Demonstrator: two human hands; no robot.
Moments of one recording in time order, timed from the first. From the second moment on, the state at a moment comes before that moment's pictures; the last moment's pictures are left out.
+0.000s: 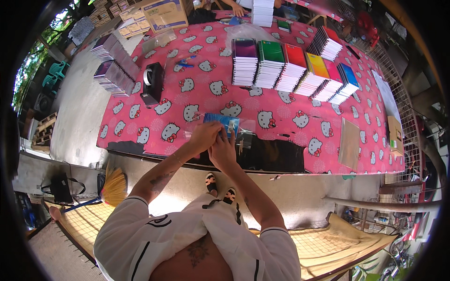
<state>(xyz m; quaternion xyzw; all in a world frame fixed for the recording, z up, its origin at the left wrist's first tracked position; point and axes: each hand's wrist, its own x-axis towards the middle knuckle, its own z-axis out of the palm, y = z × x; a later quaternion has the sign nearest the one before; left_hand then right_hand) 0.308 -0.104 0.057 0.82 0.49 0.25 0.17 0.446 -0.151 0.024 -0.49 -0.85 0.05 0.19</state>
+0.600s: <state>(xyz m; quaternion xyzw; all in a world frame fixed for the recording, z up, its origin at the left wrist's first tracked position) 0.300 -0.147 0.053 0.82 0.49 0.30 -0.01 0.495 -0.127 0.033 -0.45 -0.87 -0.11 0.20</state>
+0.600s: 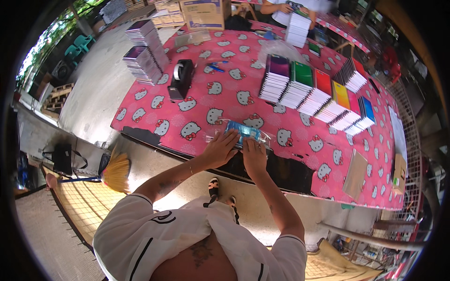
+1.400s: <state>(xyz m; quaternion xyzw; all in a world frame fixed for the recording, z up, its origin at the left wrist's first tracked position) -0.012 -0.027 0.017 0.41 0.79 0.44 0.14 0.487 -0.130 0.043 -0.43 -0.87 -0.07 0.24</state>
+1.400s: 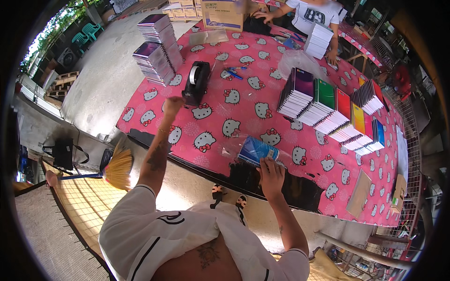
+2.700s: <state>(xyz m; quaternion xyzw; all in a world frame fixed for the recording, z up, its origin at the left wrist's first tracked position) 0.260 -0.103 0.017 0.52 0.58 0.48 0.40 0.534 0.010 0.091 -0.43 -0.61 0.65 0.09</state>
